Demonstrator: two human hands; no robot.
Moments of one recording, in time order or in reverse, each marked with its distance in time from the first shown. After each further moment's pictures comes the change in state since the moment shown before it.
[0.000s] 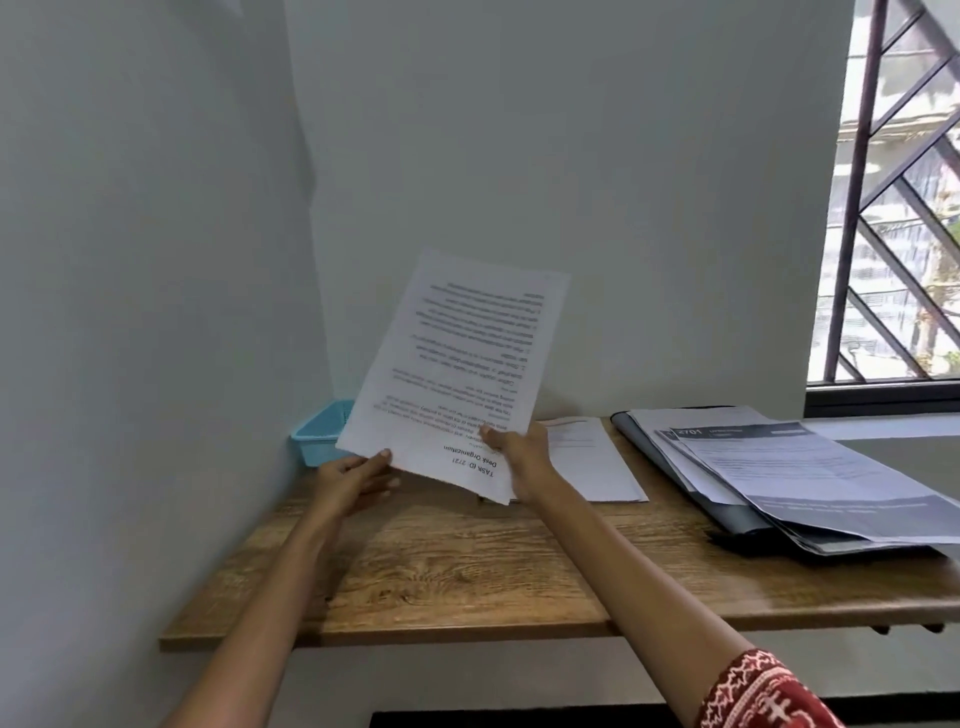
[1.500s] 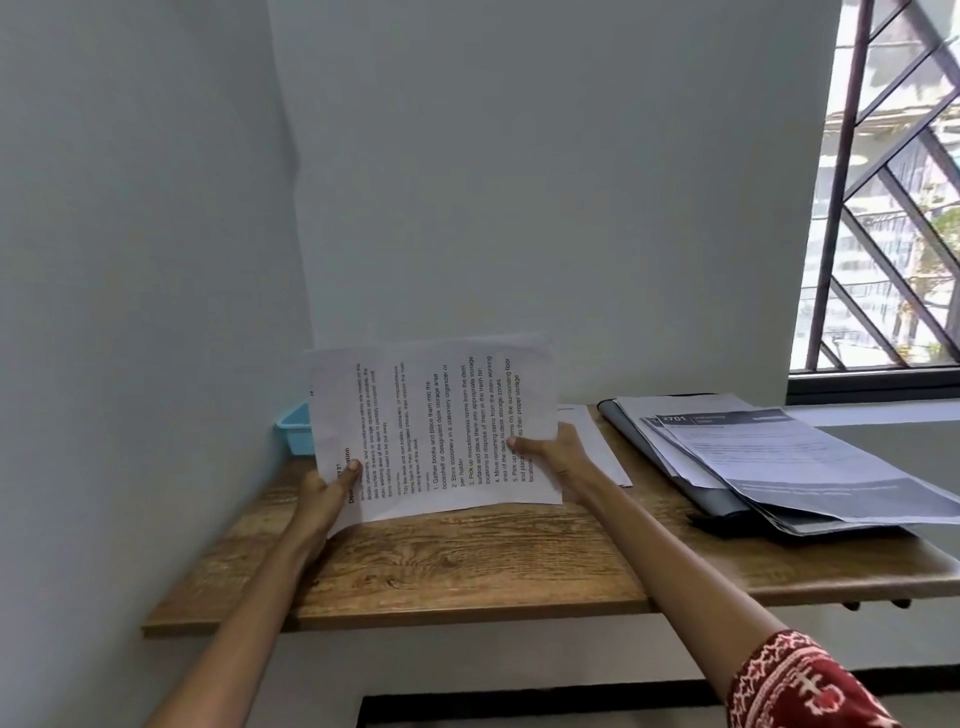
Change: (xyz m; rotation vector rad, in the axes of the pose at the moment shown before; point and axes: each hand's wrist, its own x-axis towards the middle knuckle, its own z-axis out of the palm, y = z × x) left_hand -0.016 -0.019 -0.006 0.142 0.068 0.063; right_hand 0.006 -0.006 -0.074 -0.252 -0.172 0.006
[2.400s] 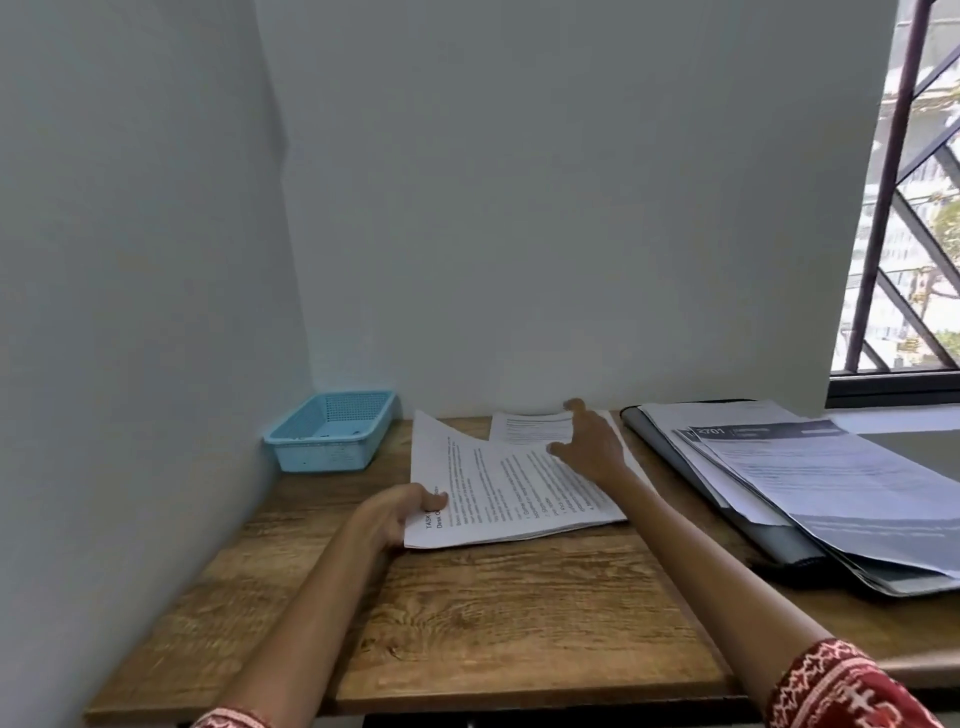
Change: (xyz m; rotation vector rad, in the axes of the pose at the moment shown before) left_hand 0.053 0.007 0.074 0.021 -0.439 -0.640; right_hand 0.065 -0.002 -0.024 -1.197 0.224 -0.034
